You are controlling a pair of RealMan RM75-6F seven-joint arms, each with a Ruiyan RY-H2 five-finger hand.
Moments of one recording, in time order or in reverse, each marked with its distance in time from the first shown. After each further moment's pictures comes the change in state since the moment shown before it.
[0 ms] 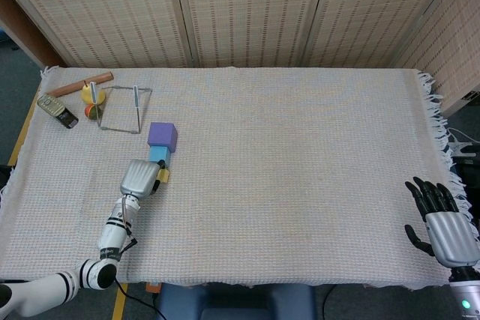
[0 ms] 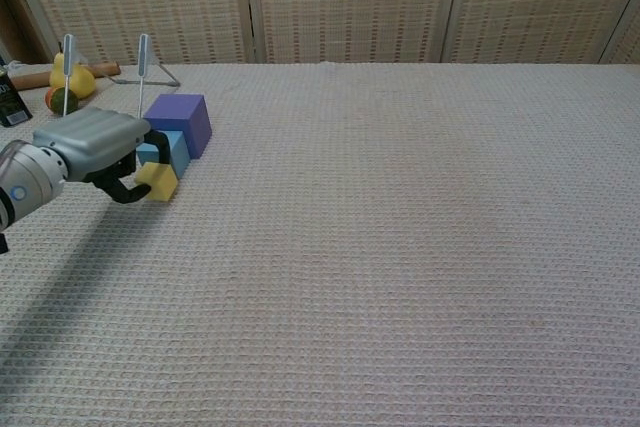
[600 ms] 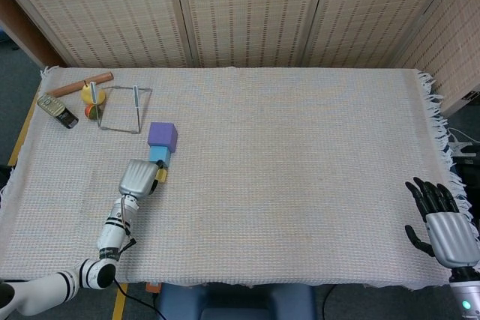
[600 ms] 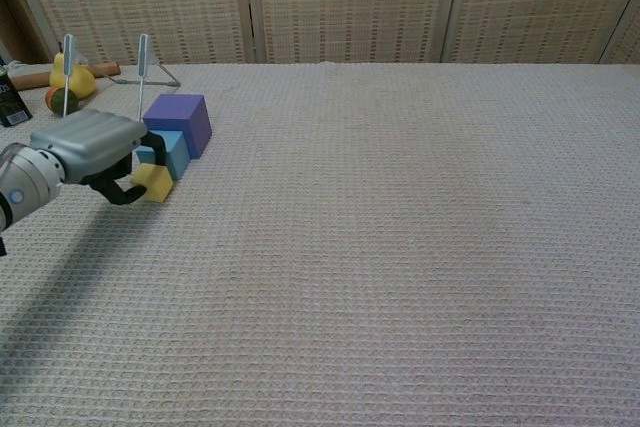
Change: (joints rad) left arm -0.006 -0.003 0.022 0.023 -0.008 0.012 0.004; right arm -0.003 0.006 -0.002 -0.006 0.000 0.003 0.001
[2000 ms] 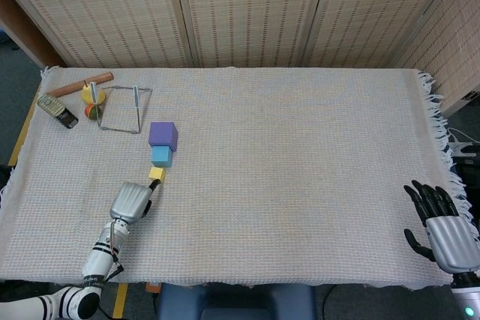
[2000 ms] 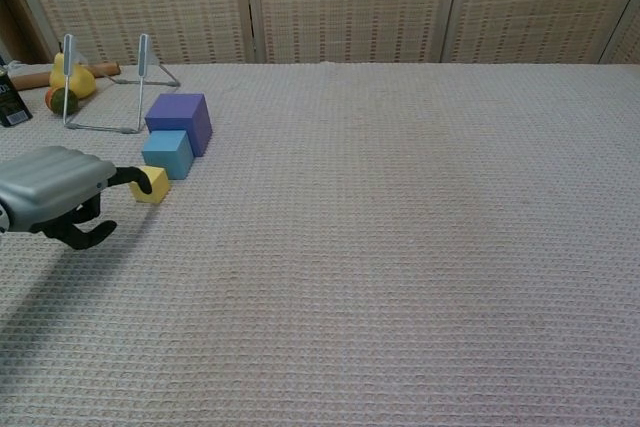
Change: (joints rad) left arm 0.104 0.108 0.117 -0.234 0.031 0.083 0.049; right arm -0.013 0.016 -0.017 -0.009 -0.043 0.027 0.022
